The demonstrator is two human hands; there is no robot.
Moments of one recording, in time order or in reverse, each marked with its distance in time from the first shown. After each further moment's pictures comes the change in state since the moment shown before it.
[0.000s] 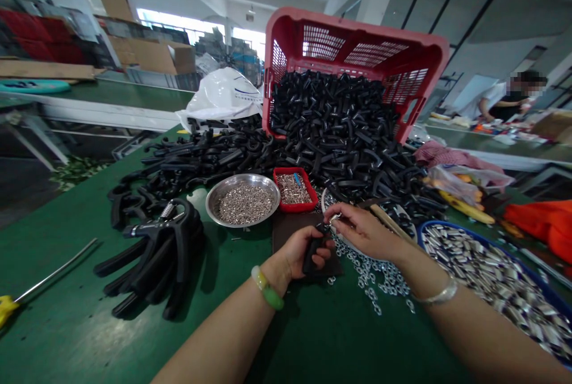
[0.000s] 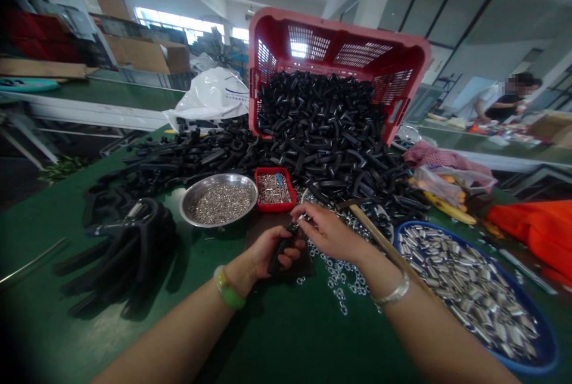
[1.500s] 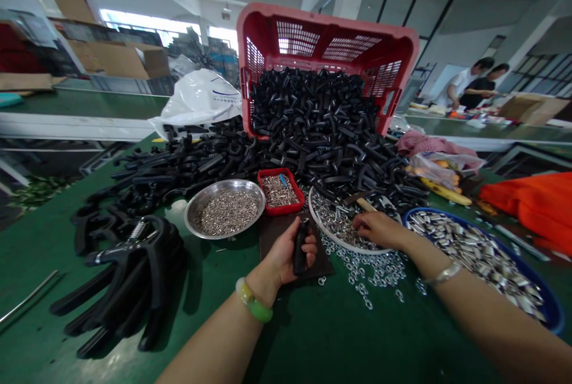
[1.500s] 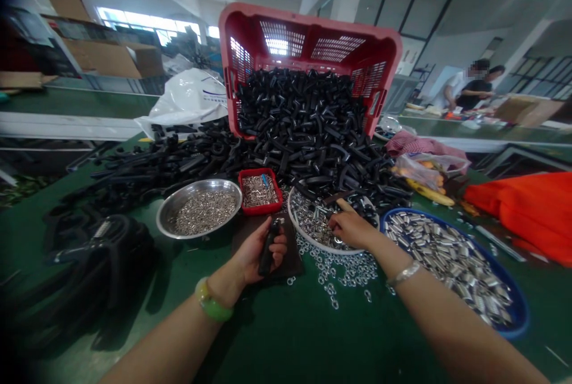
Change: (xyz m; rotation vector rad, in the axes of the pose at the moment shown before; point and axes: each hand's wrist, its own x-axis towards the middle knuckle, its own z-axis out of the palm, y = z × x) left_hand 0.006 -0.002 0.004 -0.062 0.159 0.112; right_hand -0.046 0.099 -0.017 -0.386 -0.212 0.449
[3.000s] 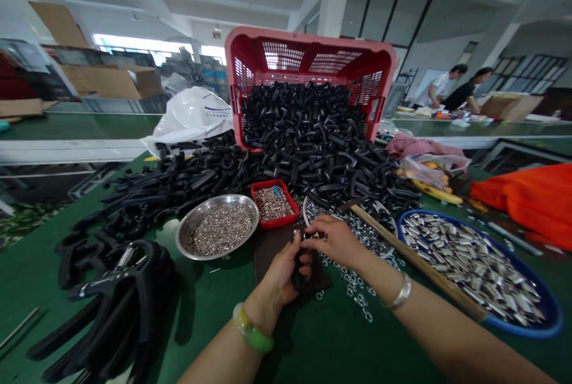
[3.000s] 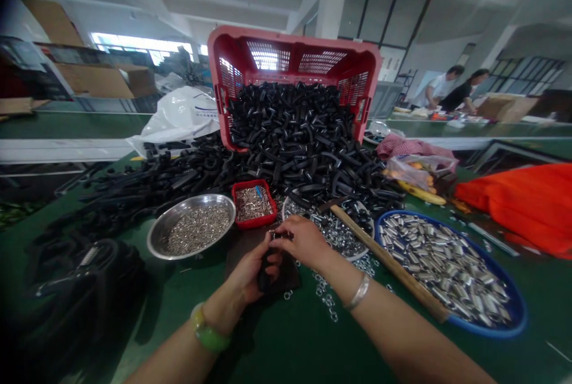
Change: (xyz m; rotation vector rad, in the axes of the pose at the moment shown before) left_hand 0.003 -0.013 0.007 0.134 0.178 0.247; right_hand 0.015 -0.097 0.013 0.376 0.458 -0.225
